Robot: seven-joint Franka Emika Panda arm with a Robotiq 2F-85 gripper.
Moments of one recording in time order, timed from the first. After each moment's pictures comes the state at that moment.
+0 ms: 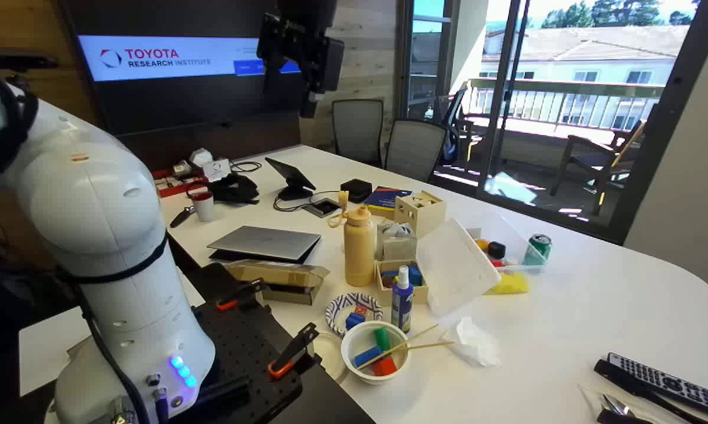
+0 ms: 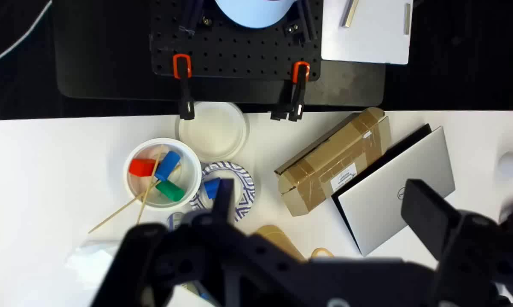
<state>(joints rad) -0.03 -0.78 -0.27 -2.40 0.02 1.41 -0.25</state>
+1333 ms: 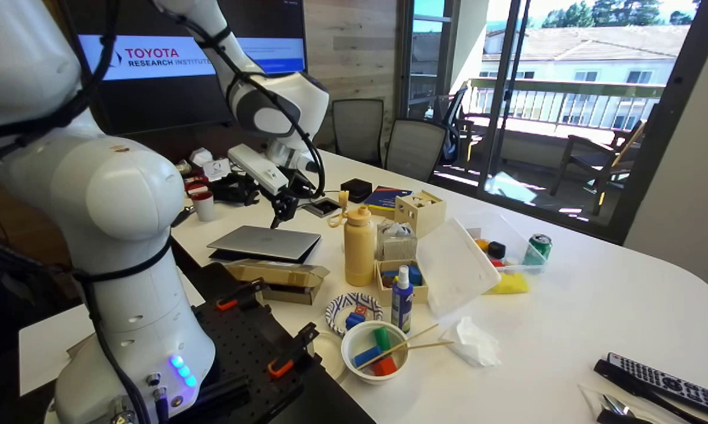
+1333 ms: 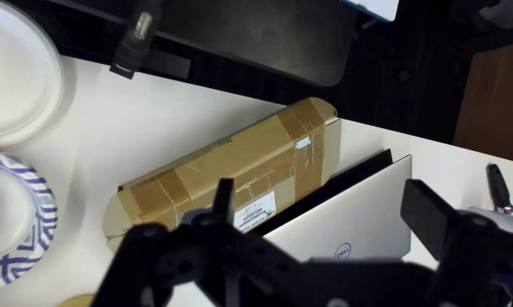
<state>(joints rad) 0.29 -0.19 0.01 -2.79 0.65 2.35 -0.48</state>
